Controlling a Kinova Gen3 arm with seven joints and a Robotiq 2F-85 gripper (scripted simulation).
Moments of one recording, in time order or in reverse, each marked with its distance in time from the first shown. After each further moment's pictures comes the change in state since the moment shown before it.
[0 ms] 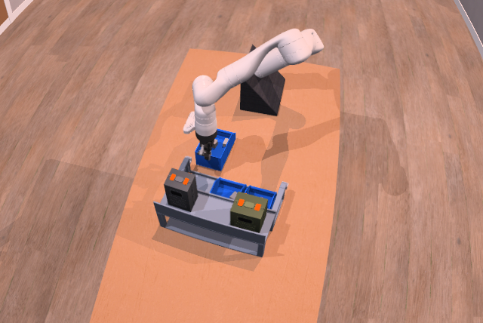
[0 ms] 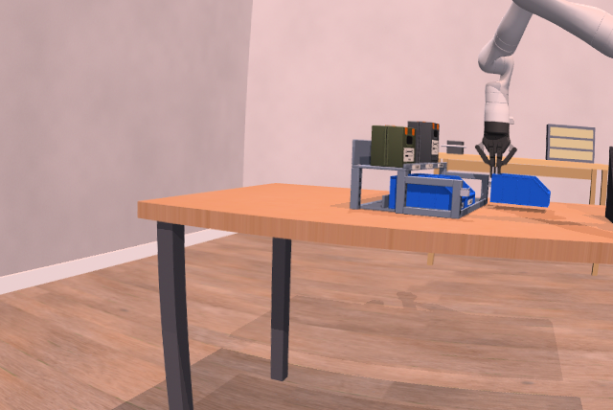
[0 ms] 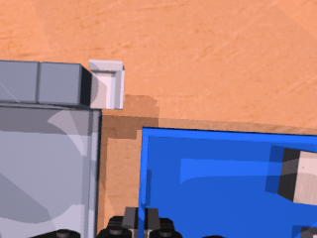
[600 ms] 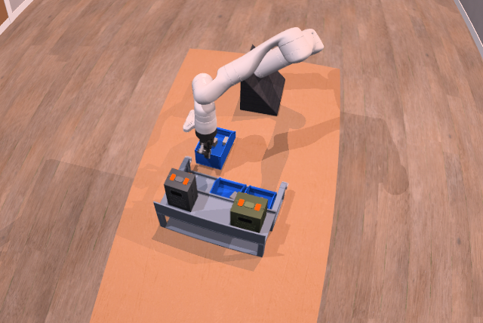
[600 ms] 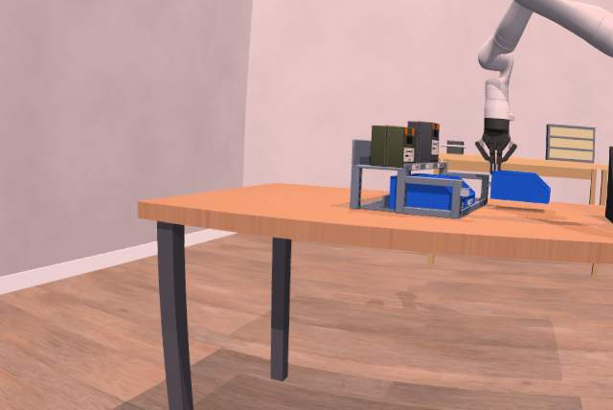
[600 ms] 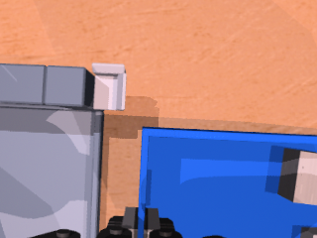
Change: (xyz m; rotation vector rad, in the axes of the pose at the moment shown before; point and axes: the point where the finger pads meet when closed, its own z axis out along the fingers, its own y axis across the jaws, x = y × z) arm 0.000 0.000 -0.009 0.000 0.000 0.000
